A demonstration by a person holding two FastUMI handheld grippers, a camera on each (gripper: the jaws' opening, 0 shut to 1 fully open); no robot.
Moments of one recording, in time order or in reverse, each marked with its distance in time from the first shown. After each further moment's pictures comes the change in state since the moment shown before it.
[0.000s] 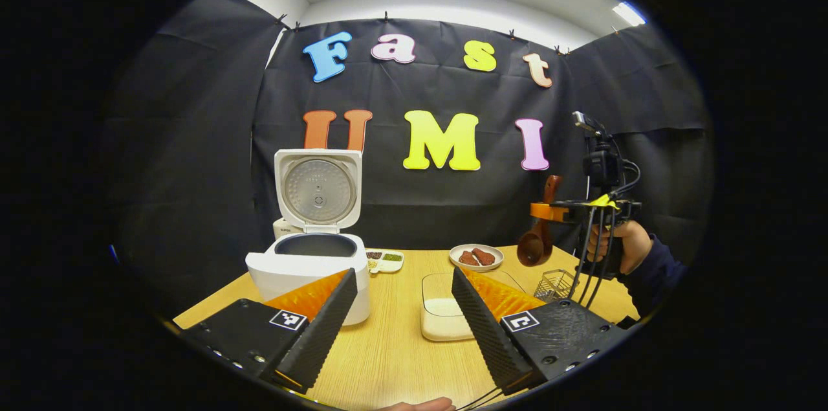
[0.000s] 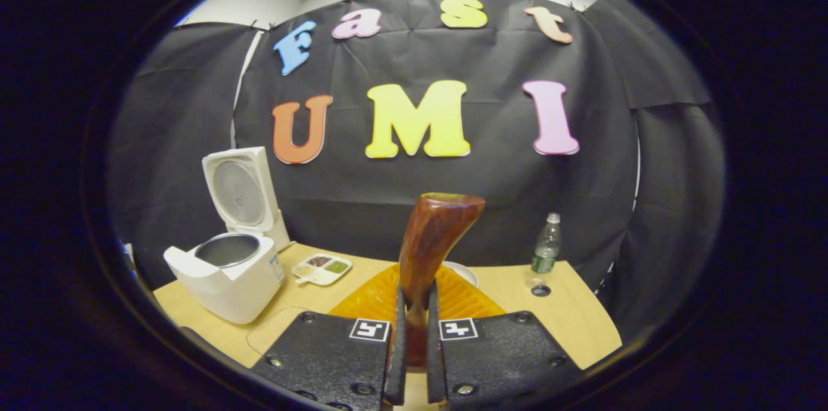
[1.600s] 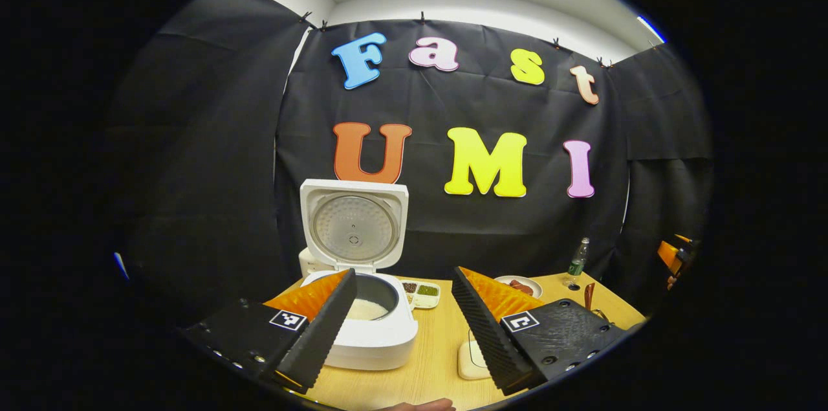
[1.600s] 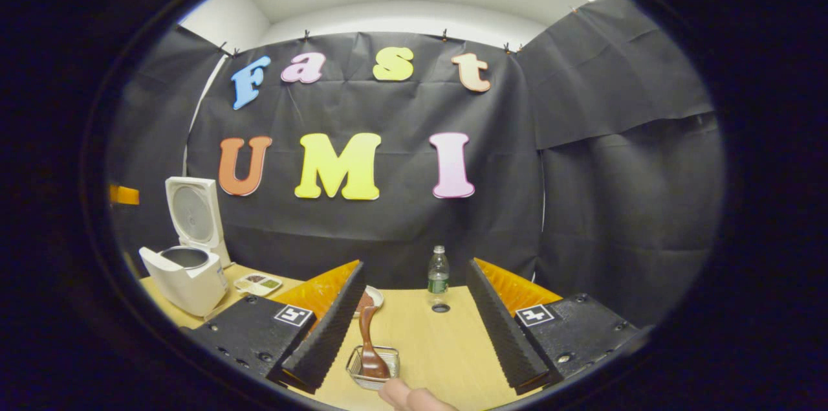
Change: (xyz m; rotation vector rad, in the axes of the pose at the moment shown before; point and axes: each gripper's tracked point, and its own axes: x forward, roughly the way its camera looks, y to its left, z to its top) left arm 0.084 0.090 0.098 -0.051 -0.031 0.124; right arm -0.149 -0.105 0.044 -0.028 -0.239 -0.263
